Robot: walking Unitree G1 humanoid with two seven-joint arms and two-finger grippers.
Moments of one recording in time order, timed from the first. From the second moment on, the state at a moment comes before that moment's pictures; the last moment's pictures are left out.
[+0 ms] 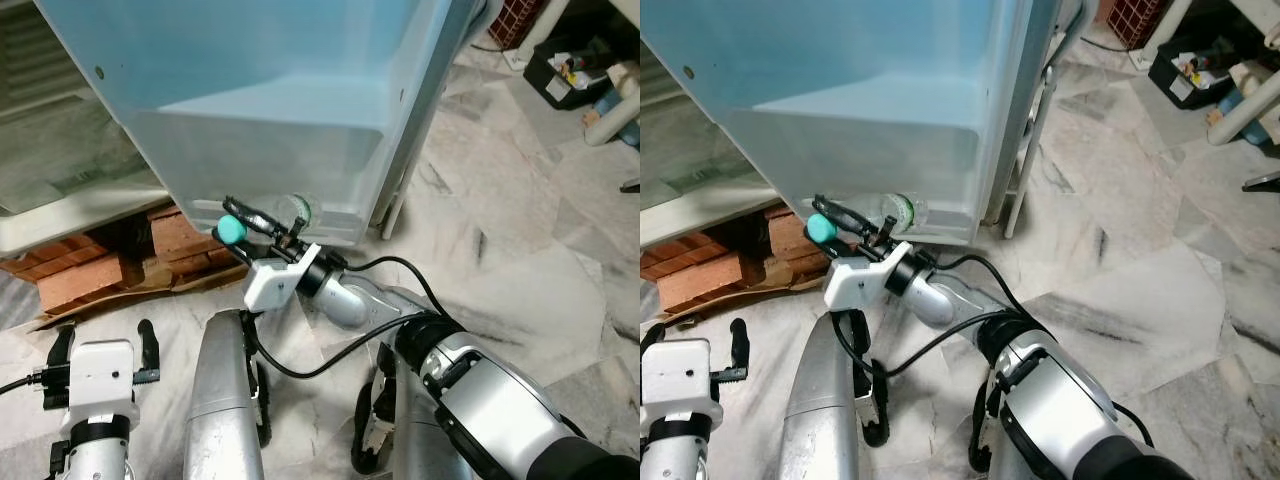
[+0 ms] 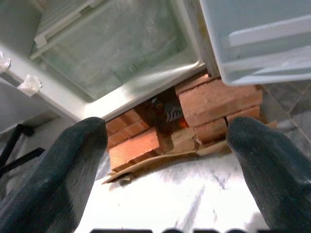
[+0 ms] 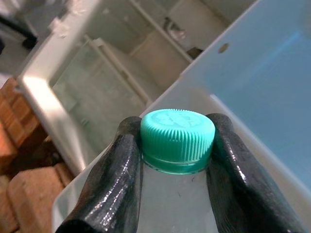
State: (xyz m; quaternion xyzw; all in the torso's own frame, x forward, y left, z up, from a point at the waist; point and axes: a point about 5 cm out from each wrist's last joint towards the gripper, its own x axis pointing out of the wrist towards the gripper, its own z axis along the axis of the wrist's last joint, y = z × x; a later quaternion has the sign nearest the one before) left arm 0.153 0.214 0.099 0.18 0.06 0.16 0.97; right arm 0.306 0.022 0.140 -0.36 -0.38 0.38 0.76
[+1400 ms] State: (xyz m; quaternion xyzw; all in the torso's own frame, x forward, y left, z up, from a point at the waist) left arm 0.140 0.193 0.116 0.16 0.06 0.14 0.97; right arm 0.376 -0.054 0.154 -0.29 -0.15 0.18 0.93
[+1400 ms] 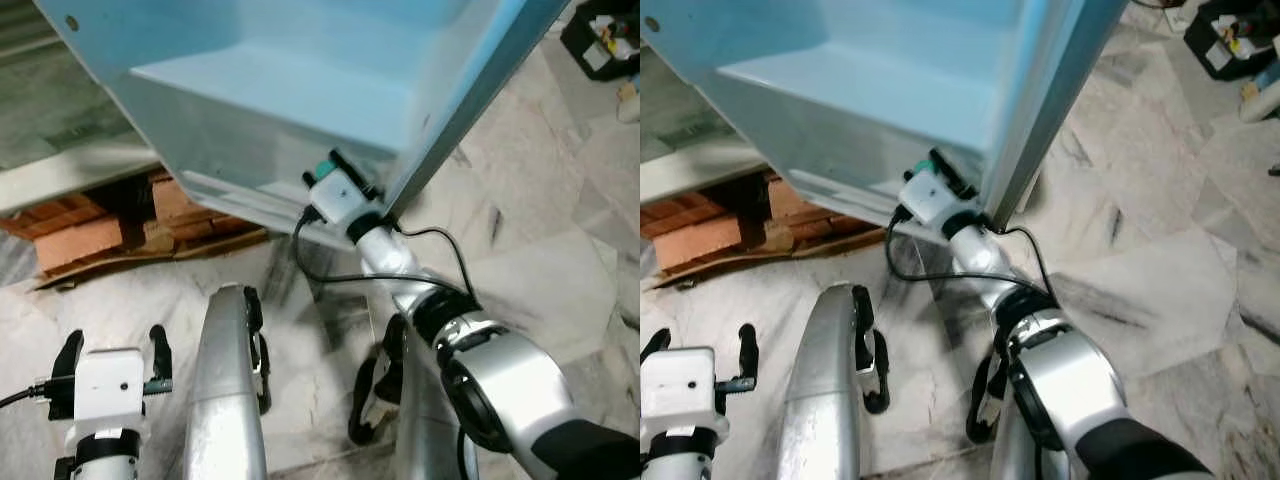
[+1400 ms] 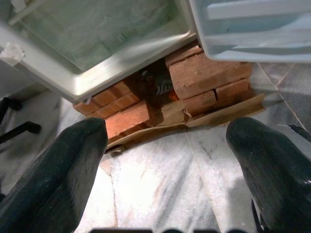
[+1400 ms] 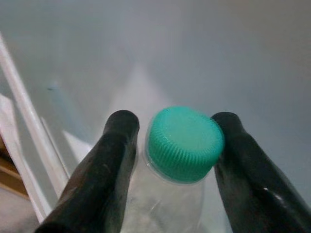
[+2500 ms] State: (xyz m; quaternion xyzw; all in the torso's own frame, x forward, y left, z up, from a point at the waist) left arm 0.198 0.207 0.082 0.16 0.04 0.15 0.97; right arm 0.335 -0.118 0.094 -0.14 -0.09 0.18 0.97
